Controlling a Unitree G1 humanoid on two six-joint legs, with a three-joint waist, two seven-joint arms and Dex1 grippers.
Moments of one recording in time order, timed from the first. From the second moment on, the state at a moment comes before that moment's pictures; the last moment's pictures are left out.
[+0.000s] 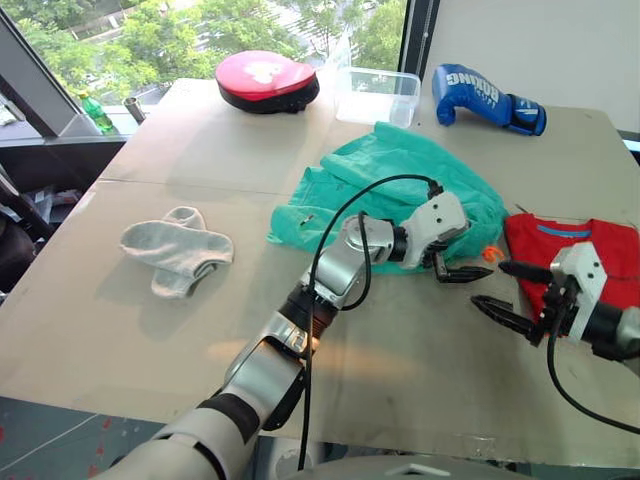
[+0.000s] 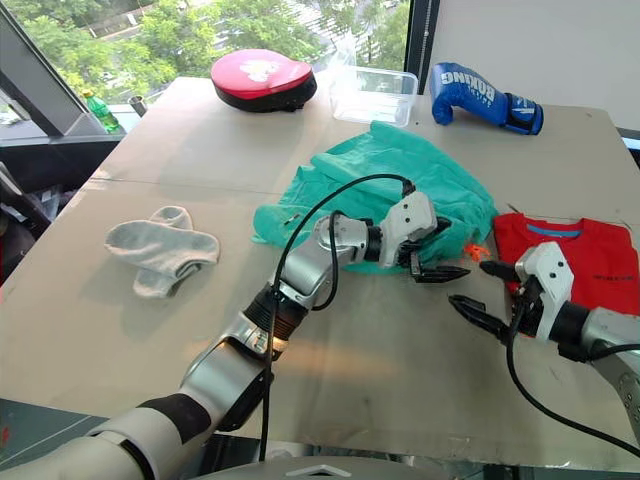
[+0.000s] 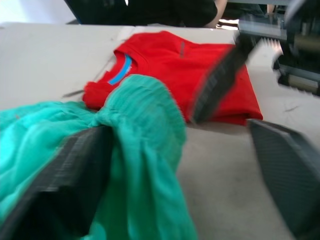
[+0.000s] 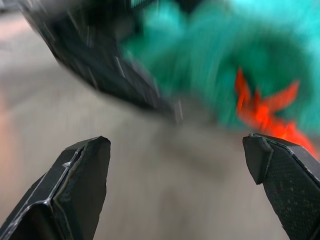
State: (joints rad) left arm -0.80 0.02 -0.39 0.27 -0.09 0.32 -0.95; right arm 0.21 -0.80 -0.31 -0.52 0.64 0.62 0.78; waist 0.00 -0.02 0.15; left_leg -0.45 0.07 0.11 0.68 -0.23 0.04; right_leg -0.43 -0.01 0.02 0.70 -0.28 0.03
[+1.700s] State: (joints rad) left arm -0.57 0.73 -0.04 0.33 -0.34 0.49 -1.30; right arm 0.07 -0.66 -0.20 -0.45 0.65 0.63 0.76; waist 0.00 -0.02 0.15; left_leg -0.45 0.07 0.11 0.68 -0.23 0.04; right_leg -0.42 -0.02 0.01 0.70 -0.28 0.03
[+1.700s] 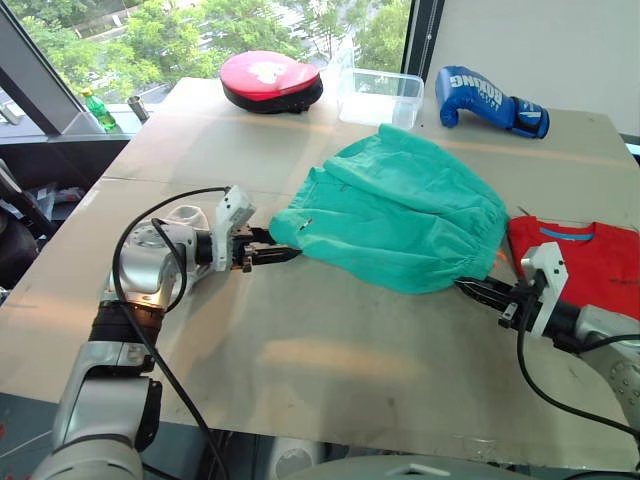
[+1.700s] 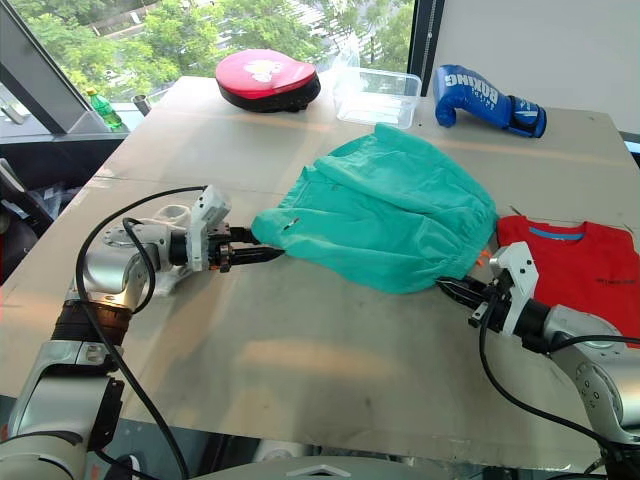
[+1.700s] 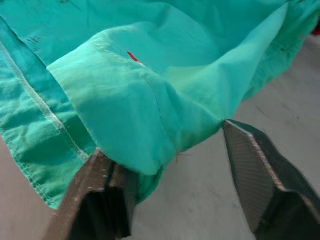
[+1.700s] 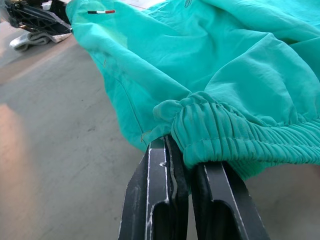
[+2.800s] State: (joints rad) left arm -1.83 0.74 0.31 1.27 -0.34 0.17 -1.13; right arm -1.38 -0.74 -0.15 0.72 0.39 0.10 1.08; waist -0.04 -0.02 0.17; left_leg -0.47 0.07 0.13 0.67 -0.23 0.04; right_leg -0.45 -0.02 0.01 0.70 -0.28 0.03
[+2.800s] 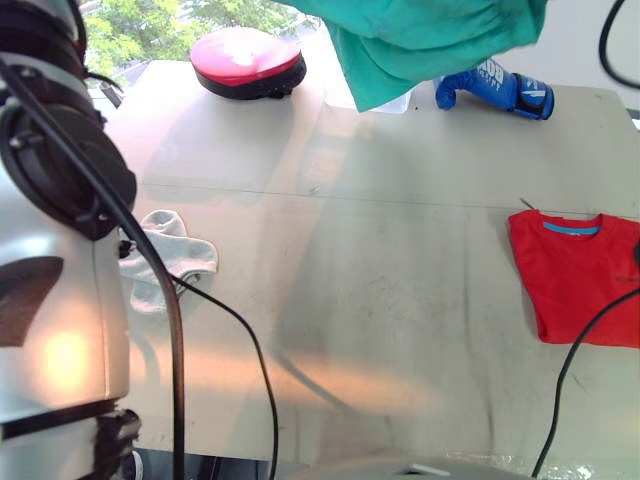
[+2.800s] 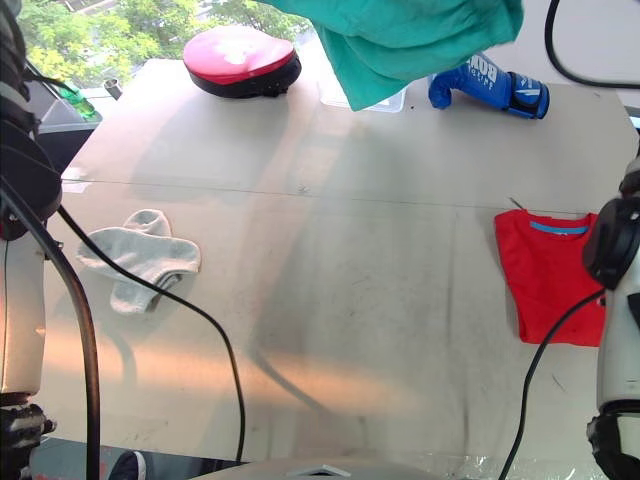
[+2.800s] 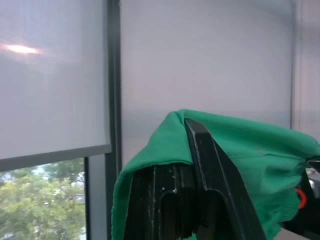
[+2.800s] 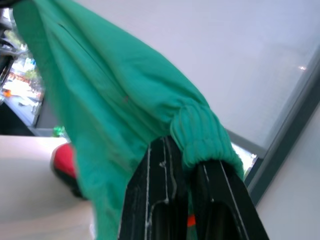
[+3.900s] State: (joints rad) left arm -0.52 1.20 0.25 -0.05 -0.87 0.82 -1.55; right arm 0.36 -0.75 -0.38 -0.58 1.12 0.76 0.95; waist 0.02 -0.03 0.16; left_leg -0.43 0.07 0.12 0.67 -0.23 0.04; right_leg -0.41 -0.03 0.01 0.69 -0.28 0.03
